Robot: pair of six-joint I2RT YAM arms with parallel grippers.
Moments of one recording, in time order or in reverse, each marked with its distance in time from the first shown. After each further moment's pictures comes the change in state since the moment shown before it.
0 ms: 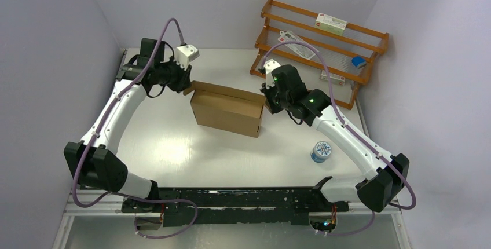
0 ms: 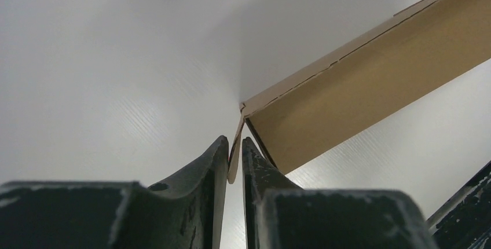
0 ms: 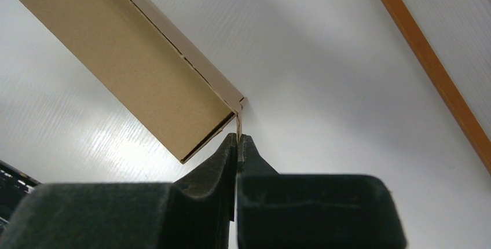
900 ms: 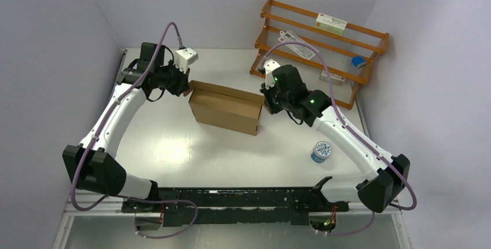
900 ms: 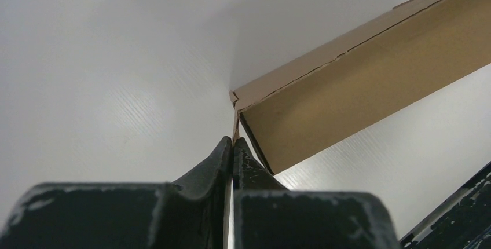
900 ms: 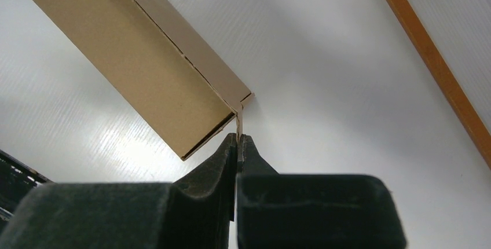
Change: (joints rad) left arm 0.000 -0.028 -0.065 0.029 -0.023 -0.025; right arm 0.000 -0.007 -0.006 0.012 -0.034 -0.001
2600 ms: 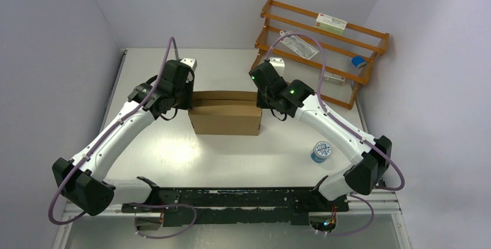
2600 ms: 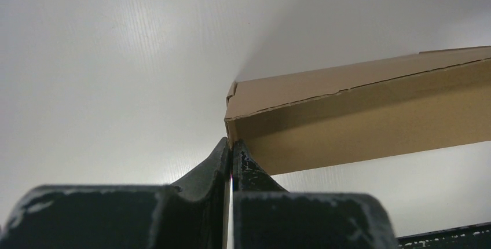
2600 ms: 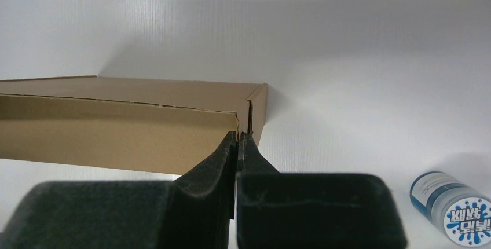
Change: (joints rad) left arm -0.303 -0.148 -0.096 -0.090 -0.587 -0.627; right arm 0.125 0.186 0.205 -0.199 0.349 0.607
